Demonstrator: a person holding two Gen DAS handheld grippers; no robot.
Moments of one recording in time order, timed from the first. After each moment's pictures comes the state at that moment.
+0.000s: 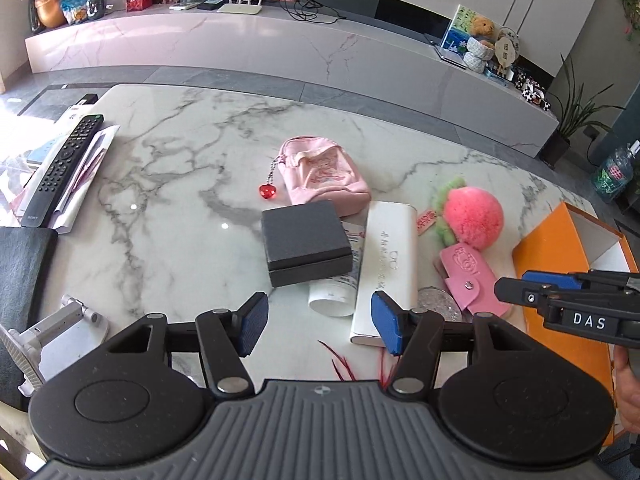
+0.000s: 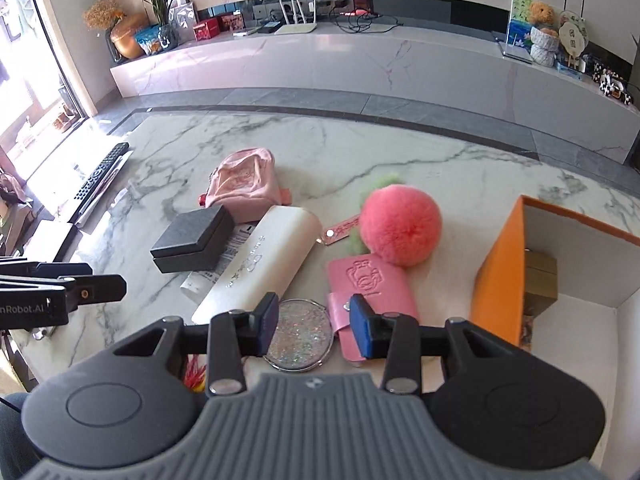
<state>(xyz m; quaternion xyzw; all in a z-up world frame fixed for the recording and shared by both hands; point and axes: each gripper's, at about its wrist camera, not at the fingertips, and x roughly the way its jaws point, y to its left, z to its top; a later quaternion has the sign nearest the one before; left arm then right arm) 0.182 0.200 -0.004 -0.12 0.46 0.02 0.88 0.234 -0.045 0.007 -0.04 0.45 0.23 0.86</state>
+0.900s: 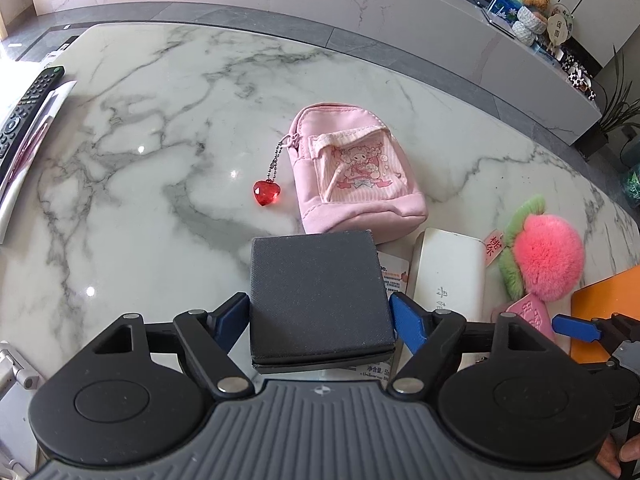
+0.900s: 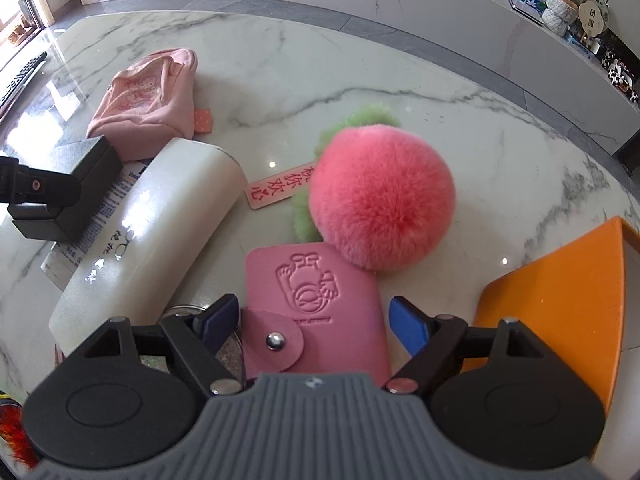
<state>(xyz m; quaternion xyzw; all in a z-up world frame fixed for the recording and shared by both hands) 0.295 0.209 -0.073 -0.15 0.54 0.04 0.83 0.324 -0.019 -0.079 -0.15 0.54 0.17 0.81</state>
